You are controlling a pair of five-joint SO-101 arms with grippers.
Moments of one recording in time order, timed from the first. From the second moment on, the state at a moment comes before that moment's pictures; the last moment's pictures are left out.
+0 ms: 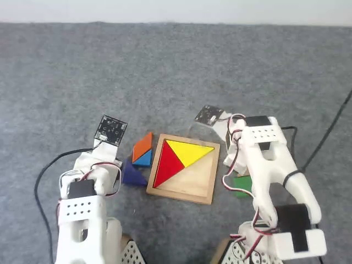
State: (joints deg) left arm -14.9 -58.8 82.3 48.4 -21.3; right arm -10.5 -8.4 37.9 68.7 49.5
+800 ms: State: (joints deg) left arm -13.4 -58.2 75.6 55.4 -21.1; right arm -10.3 0.7 39.0 61.9 49.9
